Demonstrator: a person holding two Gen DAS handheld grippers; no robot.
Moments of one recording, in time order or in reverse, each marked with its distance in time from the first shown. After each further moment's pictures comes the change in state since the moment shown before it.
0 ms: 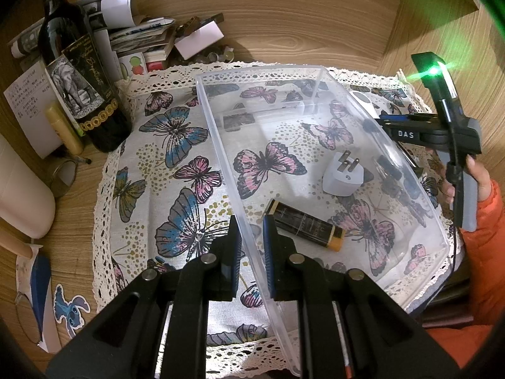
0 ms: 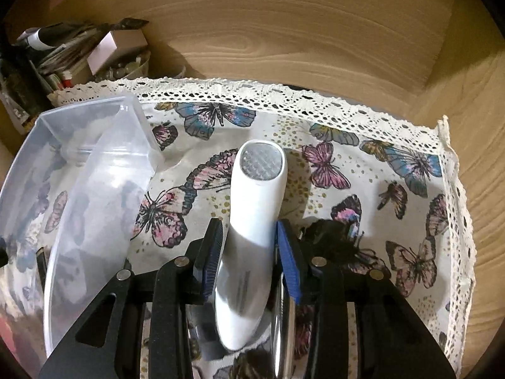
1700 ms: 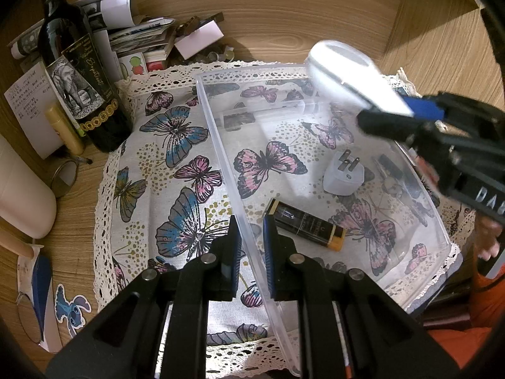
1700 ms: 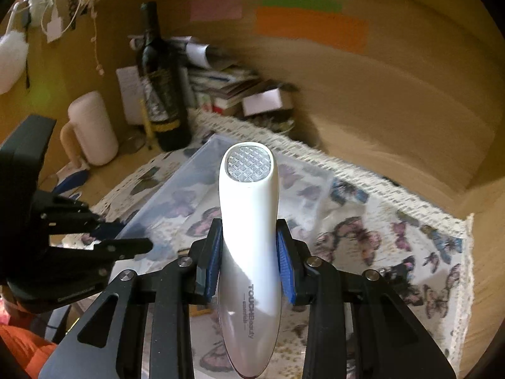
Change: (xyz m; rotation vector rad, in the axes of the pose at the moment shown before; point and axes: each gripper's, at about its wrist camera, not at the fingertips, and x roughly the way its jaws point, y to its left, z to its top) left arm 0.002 0.000 -0.001 0.002 -0.001 0.003; right arm -0.092 0.116 -0.019 -0.275 -0.225 0.225
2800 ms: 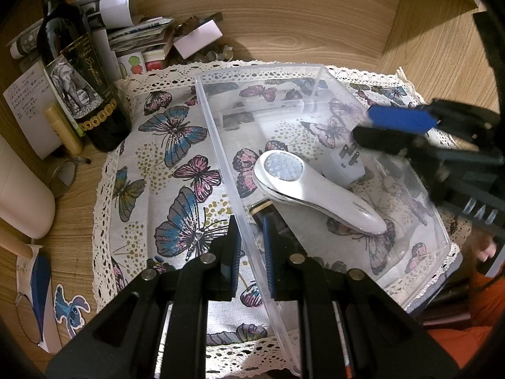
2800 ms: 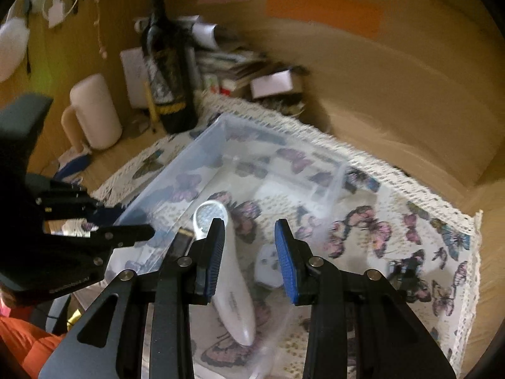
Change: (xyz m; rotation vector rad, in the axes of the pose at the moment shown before) left arm 0.001 0.000 -0.001 0.001 0.002 -0.001; right arm 0.004 -0.002 -0.003 -0.008 0.037 0.002
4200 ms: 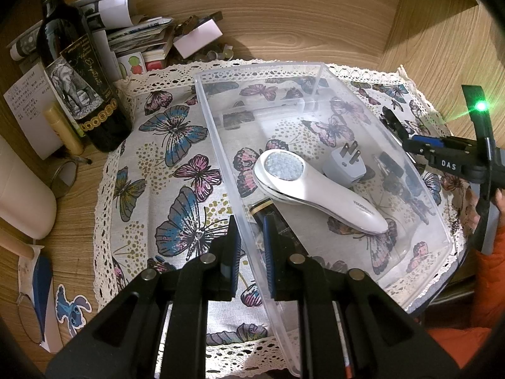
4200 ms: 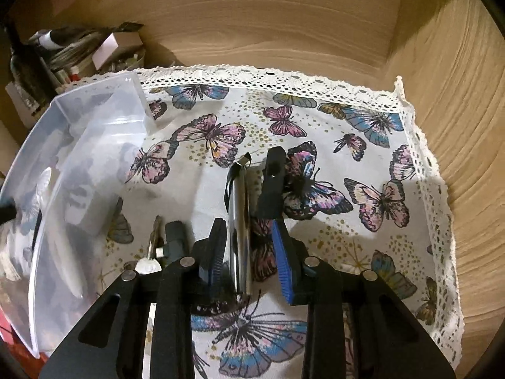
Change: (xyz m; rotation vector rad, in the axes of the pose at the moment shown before) left arm 0.000 0.001 0.000 0.003 -0.001 -0.001; right arm 0.008 -0.131 -0.080 0.326 0.170 -0.242
